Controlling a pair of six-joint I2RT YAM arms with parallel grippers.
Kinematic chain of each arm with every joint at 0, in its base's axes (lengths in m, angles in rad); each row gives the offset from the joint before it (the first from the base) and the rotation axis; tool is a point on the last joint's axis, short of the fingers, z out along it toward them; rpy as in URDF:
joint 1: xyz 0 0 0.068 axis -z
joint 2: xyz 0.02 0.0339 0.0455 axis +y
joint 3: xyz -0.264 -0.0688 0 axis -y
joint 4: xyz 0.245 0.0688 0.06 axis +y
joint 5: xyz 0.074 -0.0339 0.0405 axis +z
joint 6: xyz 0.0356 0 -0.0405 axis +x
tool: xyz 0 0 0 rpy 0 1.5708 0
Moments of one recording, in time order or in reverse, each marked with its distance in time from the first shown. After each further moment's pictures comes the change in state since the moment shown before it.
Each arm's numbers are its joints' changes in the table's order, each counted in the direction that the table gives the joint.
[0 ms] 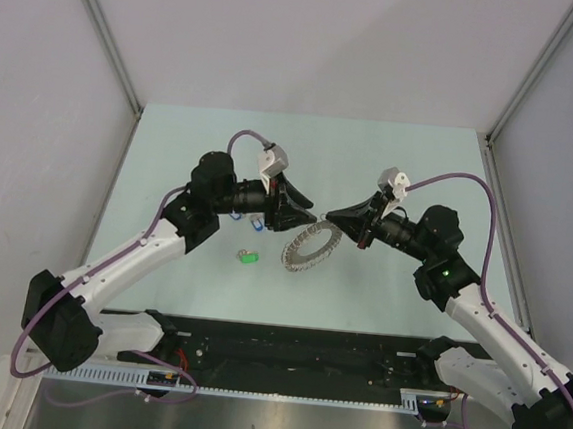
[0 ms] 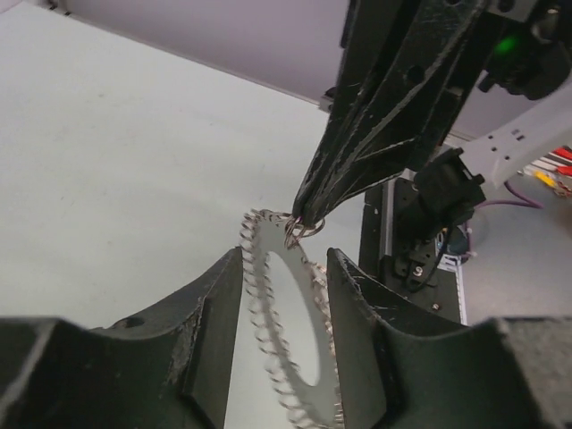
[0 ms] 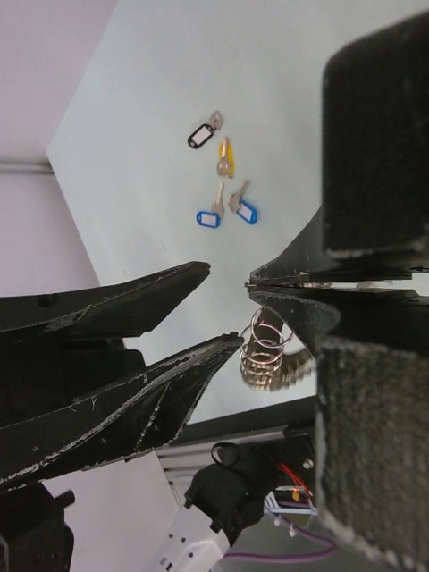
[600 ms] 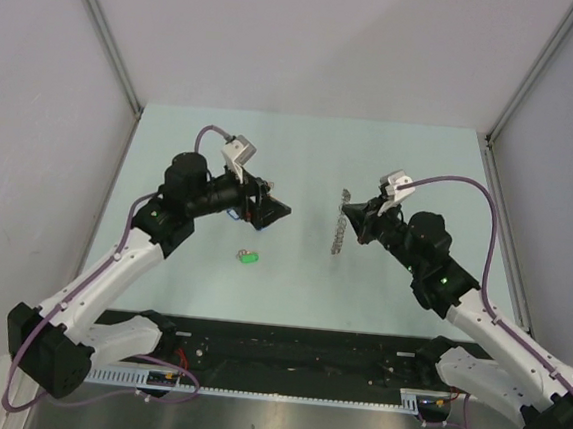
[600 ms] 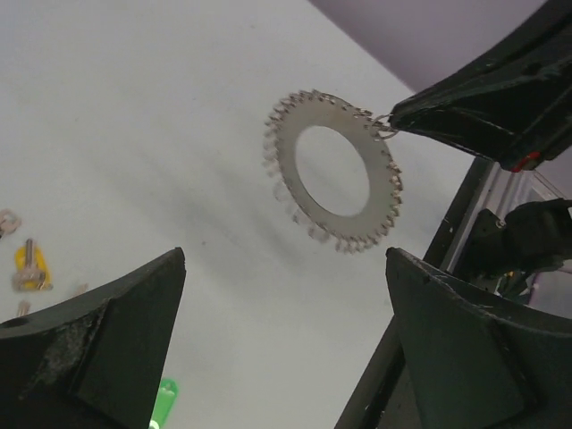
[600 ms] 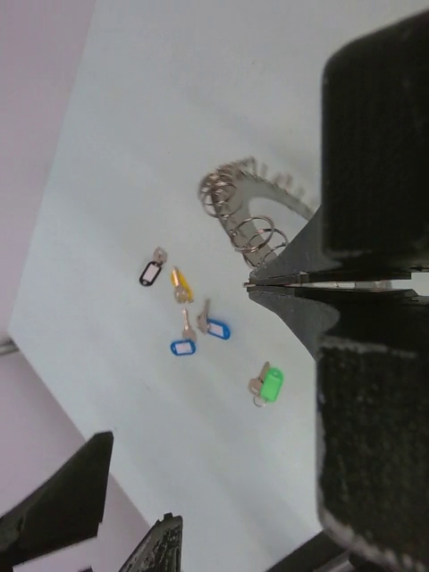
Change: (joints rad) left arm -0.148 -0.151 -0.043 0.257 0.226 -0.053; right arm -0.158 -0.033 0.001 0.193 -0.599 -0.053
